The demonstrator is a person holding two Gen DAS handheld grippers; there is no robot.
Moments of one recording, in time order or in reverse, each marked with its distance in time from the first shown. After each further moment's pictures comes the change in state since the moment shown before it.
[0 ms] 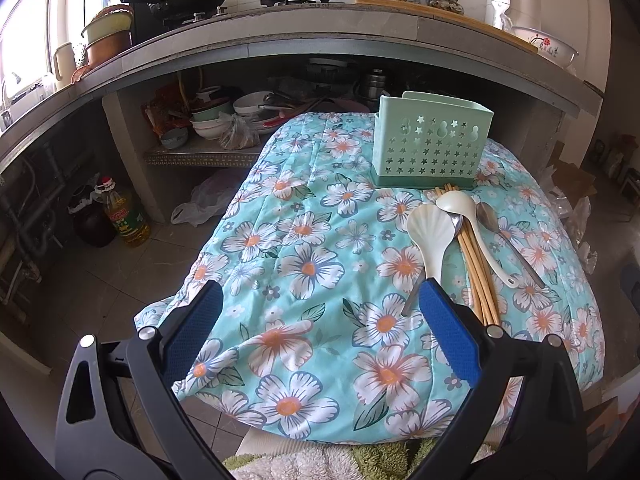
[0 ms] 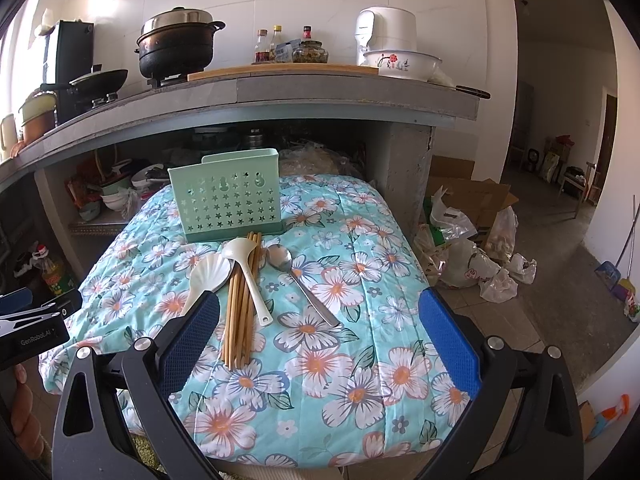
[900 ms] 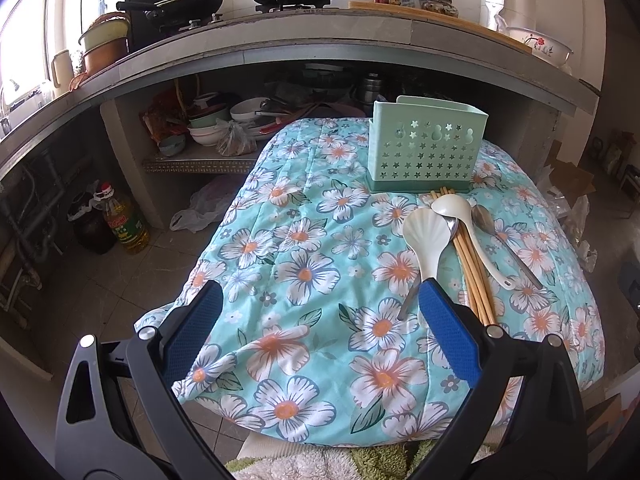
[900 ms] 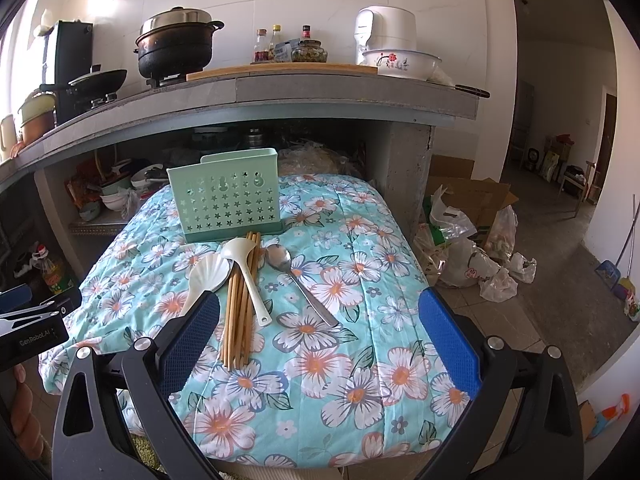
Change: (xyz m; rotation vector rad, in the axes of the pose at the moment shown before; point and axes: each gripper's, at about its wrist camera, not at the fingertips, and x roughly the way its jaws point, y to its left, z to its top) left arm -0.003 -0.006 0.004 0.018 -0.015 0.001; right arm 0.001 0.000 0.000 0.001 0.000 0.000
